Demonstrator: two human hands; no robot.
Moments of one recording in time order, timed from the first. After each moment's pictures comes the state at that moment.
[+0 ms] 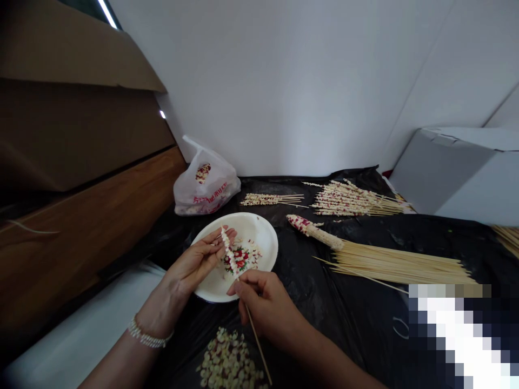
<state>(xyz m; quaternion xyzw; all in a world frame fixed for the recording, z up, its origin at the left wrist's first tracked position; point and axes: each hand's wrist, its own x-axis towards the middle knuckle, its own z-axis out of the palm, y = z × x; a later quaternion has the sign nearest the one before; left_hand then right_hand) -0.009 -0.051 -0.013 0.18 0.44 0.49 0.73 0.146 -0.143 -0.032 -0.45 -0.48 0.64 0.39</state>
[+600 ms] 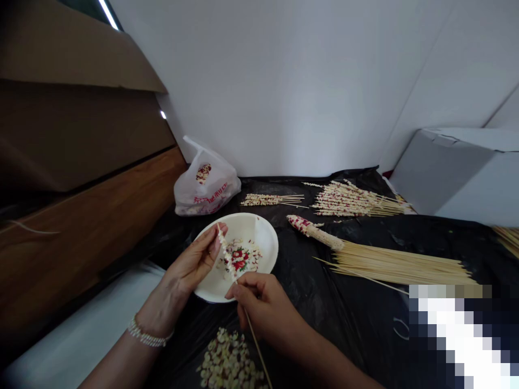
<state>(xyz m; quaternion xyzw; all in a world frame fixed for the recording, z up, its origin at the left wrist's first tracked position) -0.013 -0.042 -0.023 0.15 0.37 0.57 0.72 0.145 -0.145 -0.029 -0.44 -0.49 0.64 0.39</state>
